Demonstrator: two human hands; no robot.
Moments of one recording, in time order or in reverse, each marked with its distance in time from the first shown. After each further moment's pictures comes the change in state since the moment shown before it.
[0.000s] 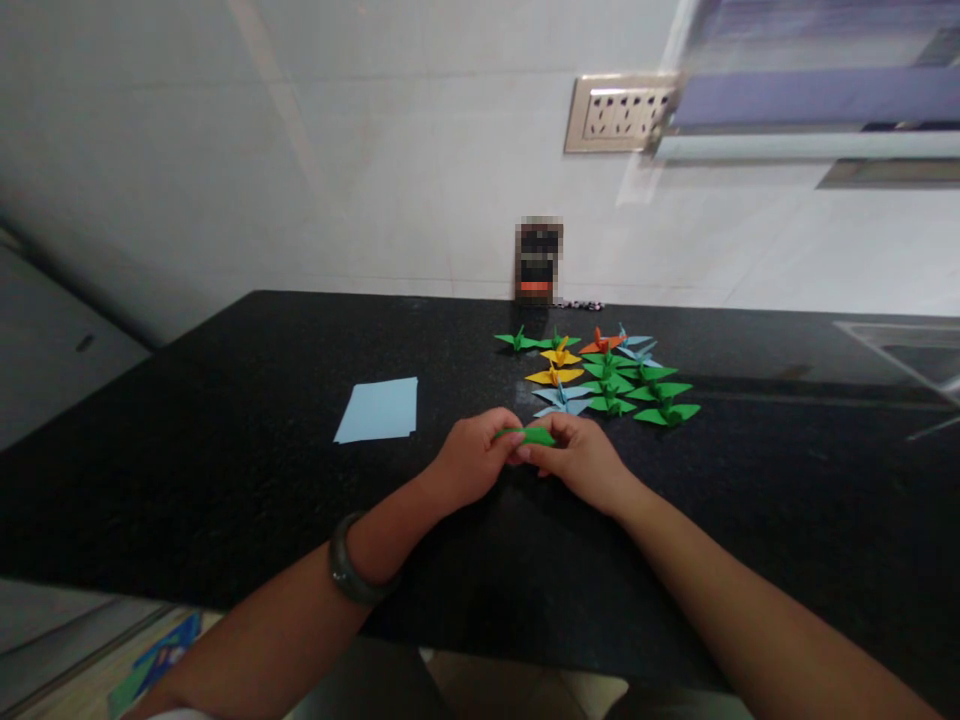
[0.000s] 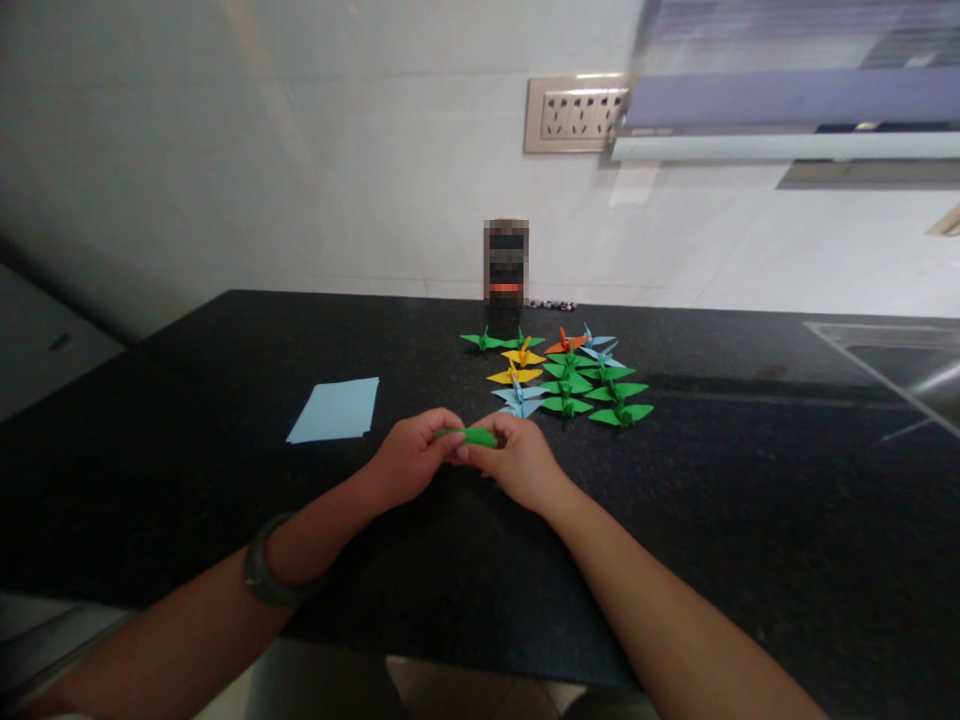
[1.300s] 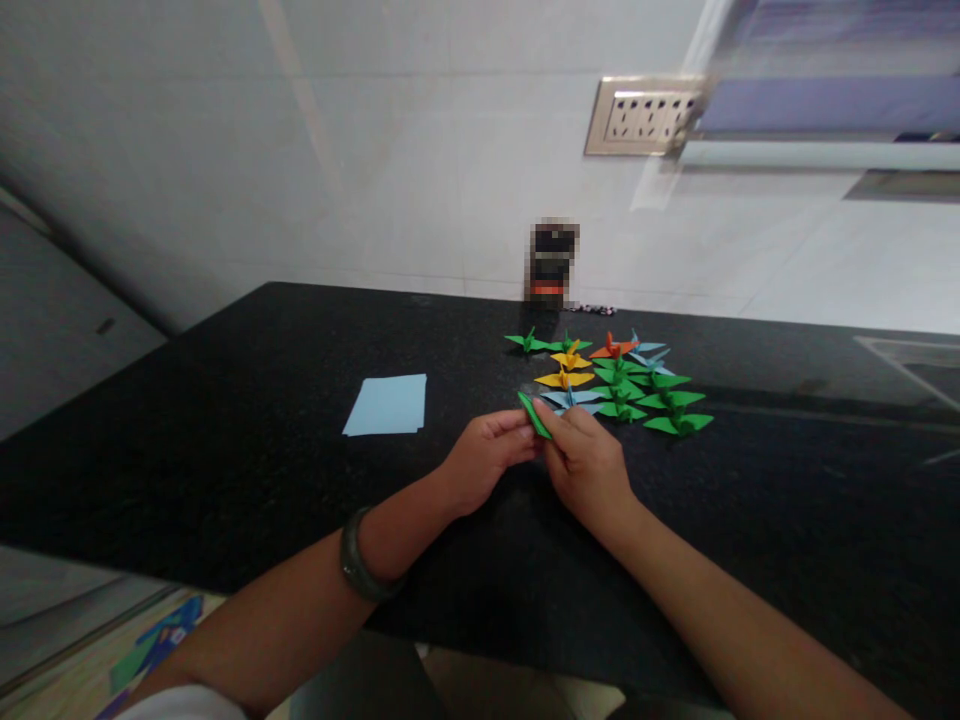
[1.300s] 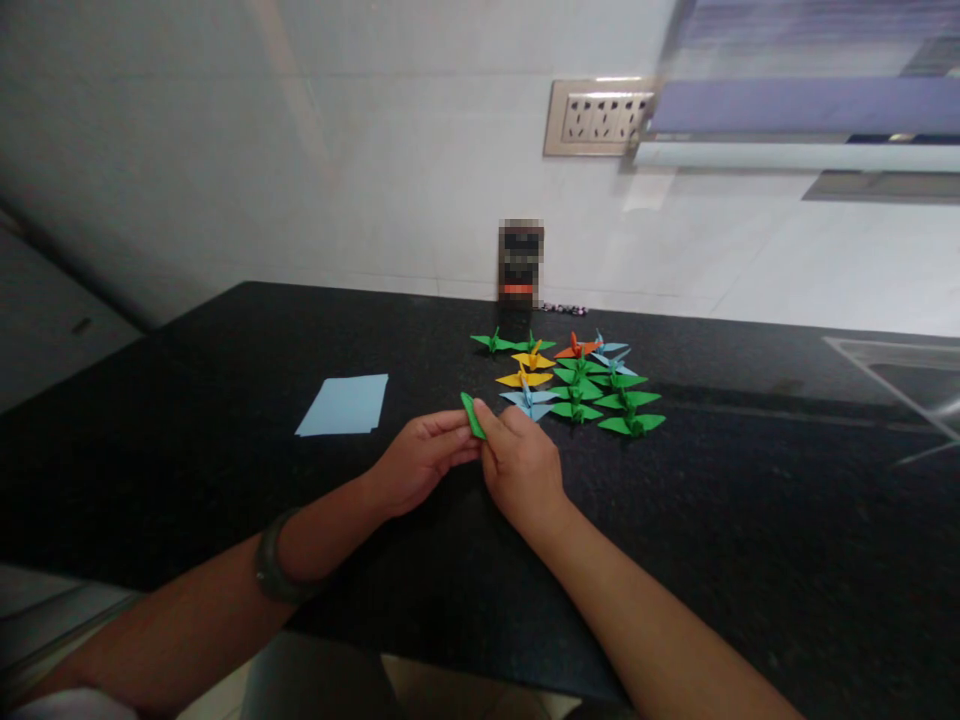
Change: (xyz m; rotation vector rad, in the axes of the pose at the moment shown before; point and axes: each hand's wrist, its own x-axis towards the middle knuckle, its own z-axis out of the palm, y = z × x) left_hand 0.000 0.003 0.014 -0.920 -0.061 -0.164; right_hand -0.008 -0.003 0.009 -0.864 0.387 -0.615
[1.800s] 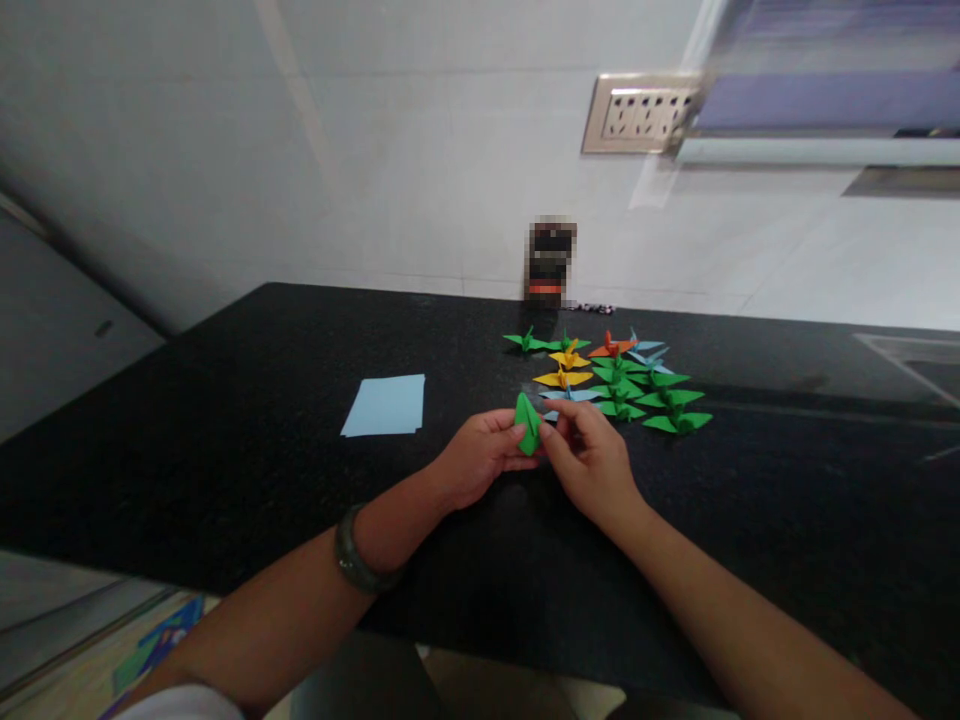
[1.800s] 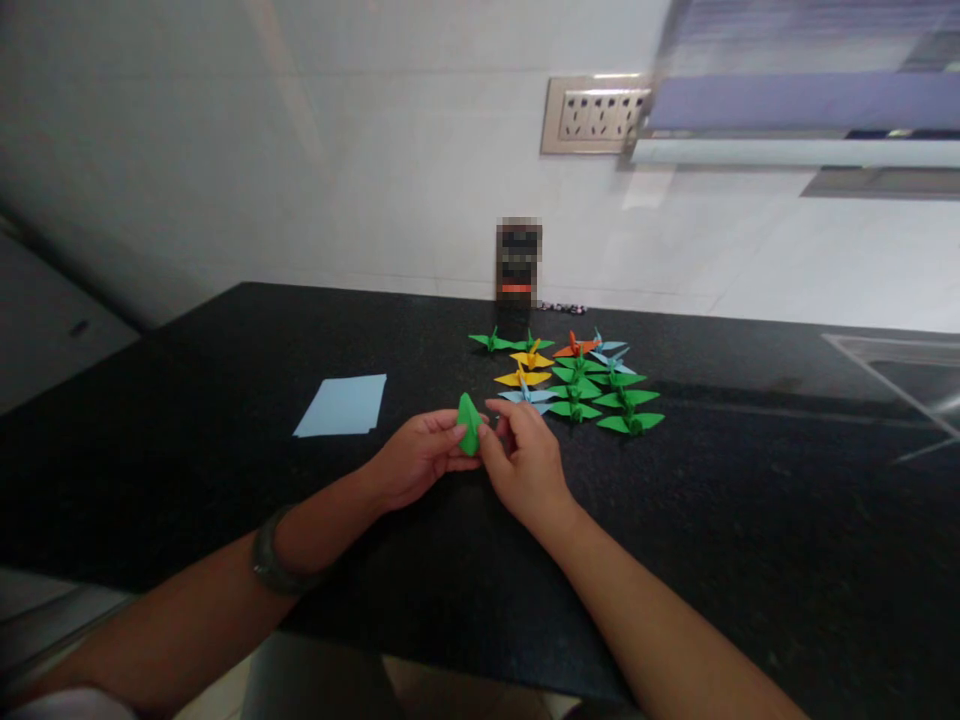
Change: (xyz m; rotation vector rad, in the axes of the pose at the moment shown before) left_hand 0.004 -0.002 -0.009 -0.076 0.006 -0.118; right_hand 0.002 0.002 -0.005 0.336 0.068 0.198
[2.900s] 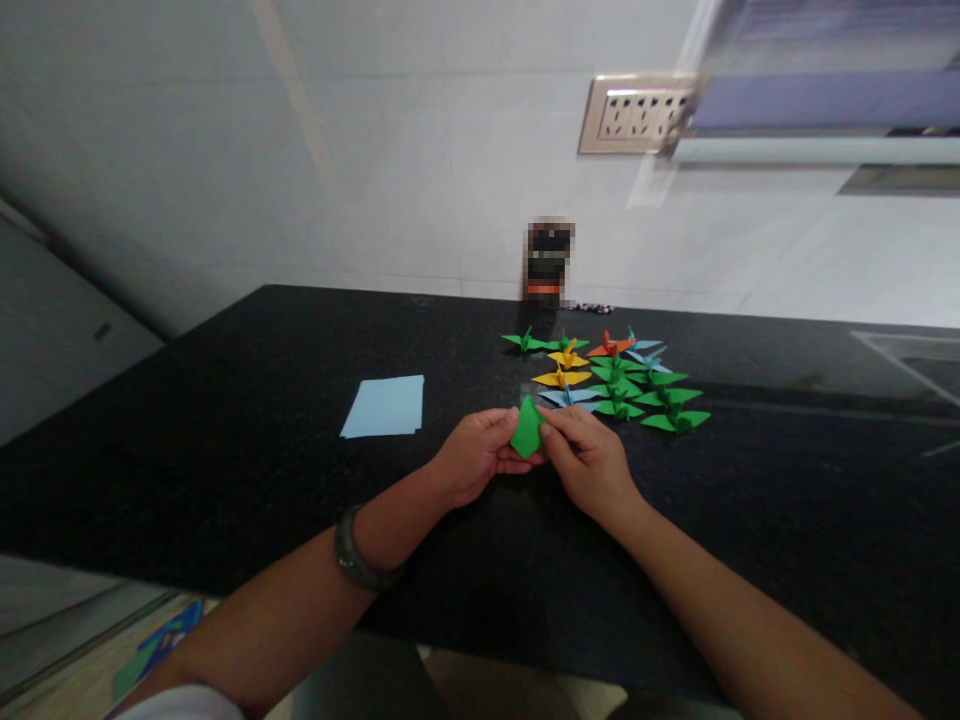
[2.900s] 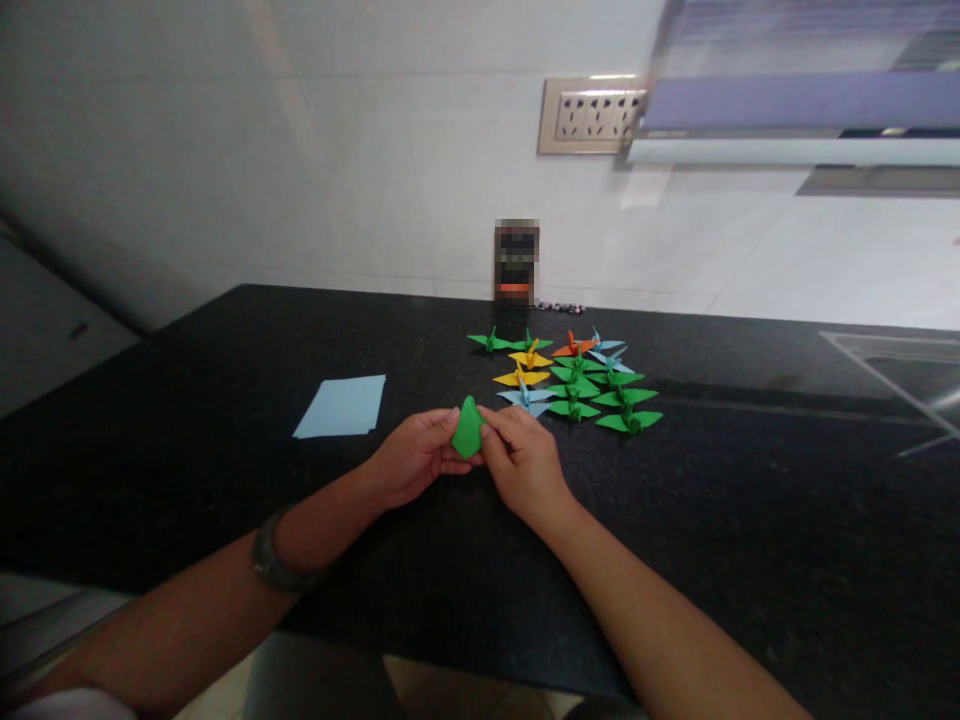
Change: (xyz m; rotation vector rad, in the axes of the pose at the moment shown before) left_hand -0.001 0.004 0.001 0.052 0.101 -0.069; right_hand 0.002 0.002 0.000 0.037 -0.049 -0.085
